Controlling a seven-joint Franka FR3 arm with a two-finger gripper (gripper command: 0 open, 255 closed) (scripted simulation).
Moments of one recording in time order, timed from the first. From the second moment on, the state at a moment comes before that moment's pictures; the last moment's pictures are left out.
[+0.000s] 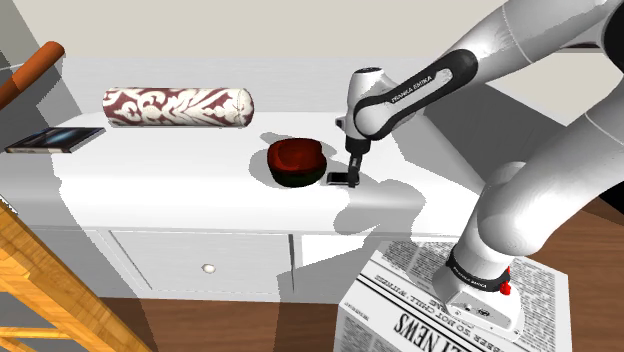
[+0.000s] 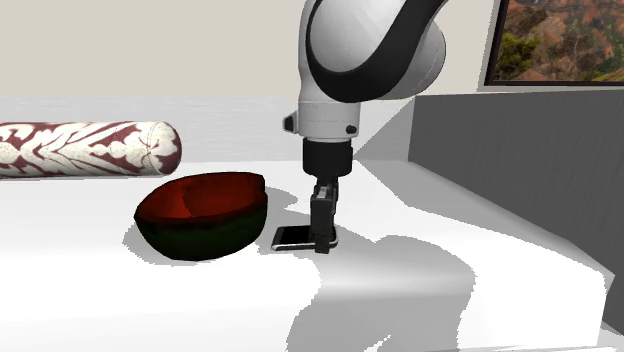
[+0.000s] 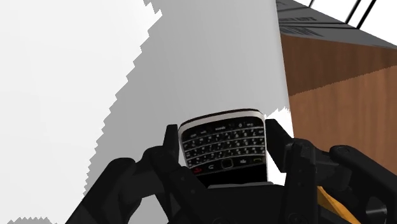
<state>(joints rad) 0.01 -0.36 -0.13 -2.67 -0.04 2.31 -0.47</state>
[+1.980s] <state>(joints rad) 0.02 -0.47 -0.10 -2.36 -0.03 1.89 -0.44</state>
